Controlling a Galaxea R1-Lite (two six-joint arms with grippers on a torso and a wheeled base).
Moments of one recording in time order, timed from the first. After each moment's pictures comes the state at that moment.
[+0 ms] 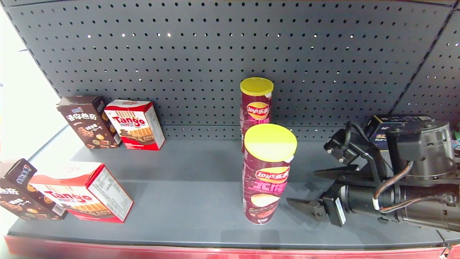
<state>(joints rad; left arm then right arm) 0.00 0.00 0.00 0.01 -0.01 0.01 0.66 1.48 -0.77 -0.23 0.03 -0.09</state>
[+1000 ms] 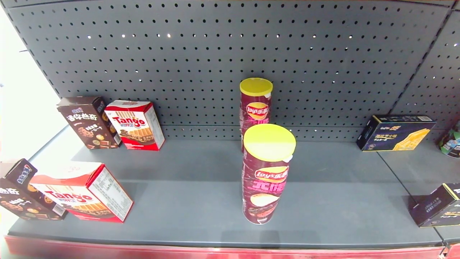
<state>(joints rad) 0.00 0.00 0.00 0.01 -0.01 0.01 0.02 0.29 -0.28 0.02 0.00 -0.09</state>
